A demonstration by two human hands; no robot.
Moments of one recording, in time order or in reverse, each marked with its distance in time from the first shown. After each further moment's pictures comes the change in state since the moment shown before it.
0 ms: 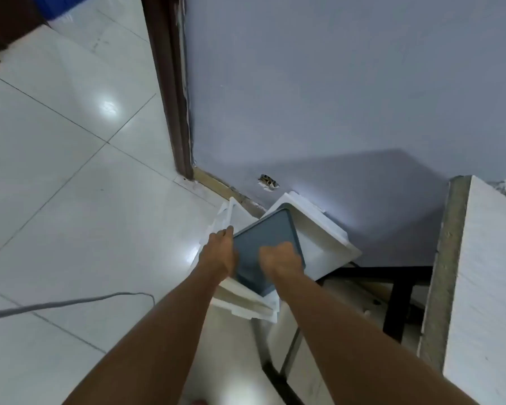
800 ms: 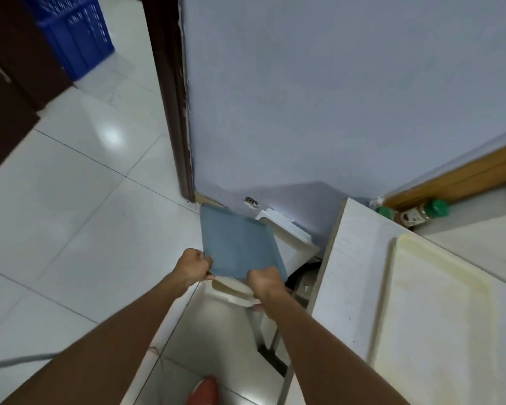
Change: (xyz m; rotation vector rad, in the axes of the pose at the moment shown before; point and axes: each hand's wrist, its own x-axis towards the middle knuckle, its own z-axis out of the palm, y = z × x) left_hand -0.171 0.034 -0.144 -0.768 -0.067 -0.284; right_hand -0.151 0.025 -0.061 0.304 -0.150 0.074
